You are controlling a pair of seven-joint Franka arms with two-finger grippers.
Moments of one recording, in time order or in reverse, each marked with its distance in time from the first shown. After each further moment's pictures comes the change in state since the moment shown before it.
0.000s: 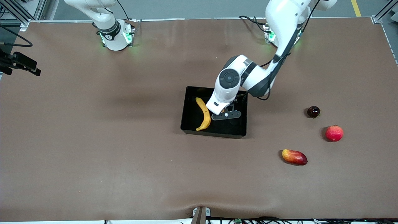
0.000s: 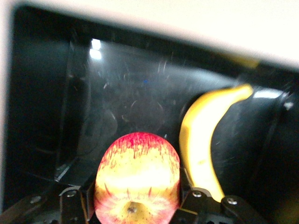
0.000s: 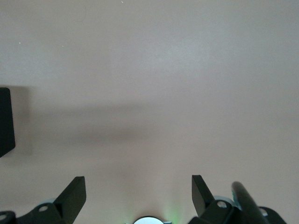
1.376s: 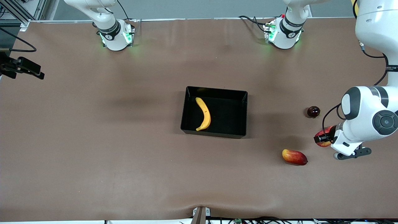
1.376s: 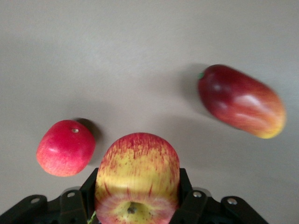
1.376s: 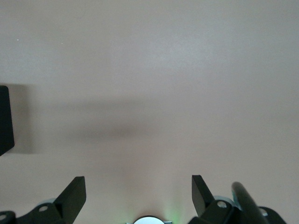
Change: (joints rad) left arm 0.698 0.025 0.018 0.027 0.140 -0.065 0.551; right arm 0.000 0.022 0.004 0.001 0.003 0.005 -0.001
